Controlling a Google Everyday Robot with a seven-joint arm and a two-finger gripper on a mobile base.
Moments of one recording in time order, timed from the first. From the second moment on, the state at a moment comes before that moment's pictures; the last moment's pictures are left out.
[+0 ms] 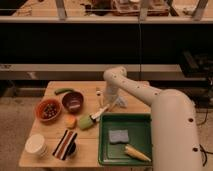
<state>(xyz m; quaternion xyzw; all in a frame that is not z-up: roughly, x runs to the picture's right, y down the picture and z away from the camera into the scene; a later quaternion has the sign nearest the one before) 0.023 0.103 0.925 -0.31 -0.23 -0.38 0.84</state>
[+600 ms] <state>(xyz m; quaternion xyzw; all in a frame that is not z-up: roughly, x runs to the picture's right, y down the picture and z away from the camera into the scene) 0.053 0.049 0.868 -0.27 -0.21 -0.35 0.87</state>
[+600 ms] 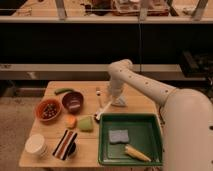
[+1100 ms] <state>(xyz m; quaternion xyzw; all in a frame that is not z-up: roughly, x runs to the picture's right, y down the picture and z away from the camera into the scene) 0.123 0.030 0.842 -0.30 -0.24 -0.28 0.88</state>
